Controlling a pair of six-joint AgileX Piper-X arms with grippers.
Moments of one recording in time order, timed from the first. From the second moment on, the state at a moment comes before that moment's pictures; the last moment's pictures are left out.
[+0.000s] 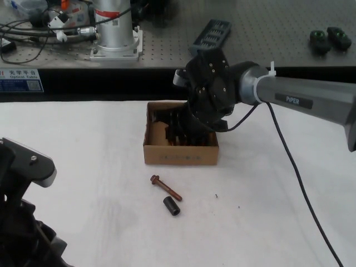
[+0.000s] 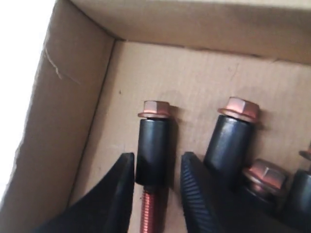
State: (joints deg) left arm -27.8 51.6 -38.4 31.6 3.1 3.2; right arm 34.8 134.8 -105.9 31.7 -10.6 23.4
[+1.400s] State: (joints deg) left arm -27.8 51.6 -38.4 34.6 3.7 3.2; right arm 46.1 121.8 -94.9 46.0 -1.7 -1.1
